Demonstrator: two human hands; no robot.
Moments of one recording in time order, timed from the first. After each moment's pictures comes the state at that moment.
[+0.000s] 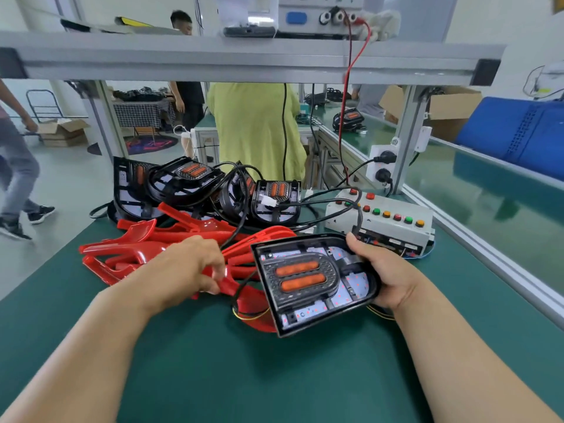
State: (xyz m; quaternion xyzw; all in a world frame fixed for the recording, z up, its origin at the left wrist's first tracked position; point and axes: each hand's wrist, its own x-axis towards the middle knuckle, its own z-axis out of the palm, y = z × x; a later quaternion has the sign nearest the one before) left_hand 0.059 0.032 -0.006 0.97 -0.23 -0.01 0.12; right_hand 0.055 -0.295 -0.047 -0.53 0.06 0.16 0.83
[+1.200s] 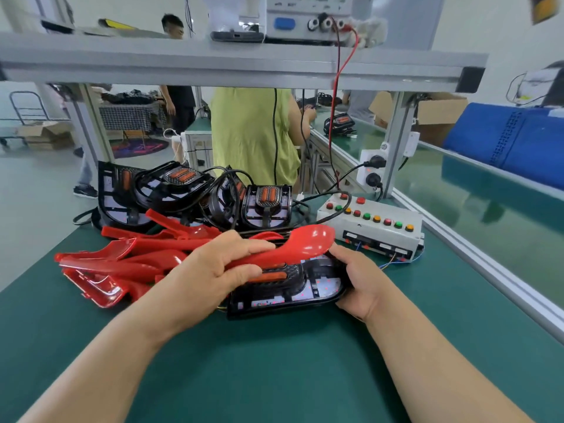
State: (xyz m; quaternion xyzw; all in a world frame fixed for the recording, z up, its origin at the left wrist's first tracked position) left_hand 0.032 -0.016 0.000 0.87 -0.29 0.05 0.38; right_hand 0.056 -0.266 -0.046 -0.52 0.09 0.12 0.84
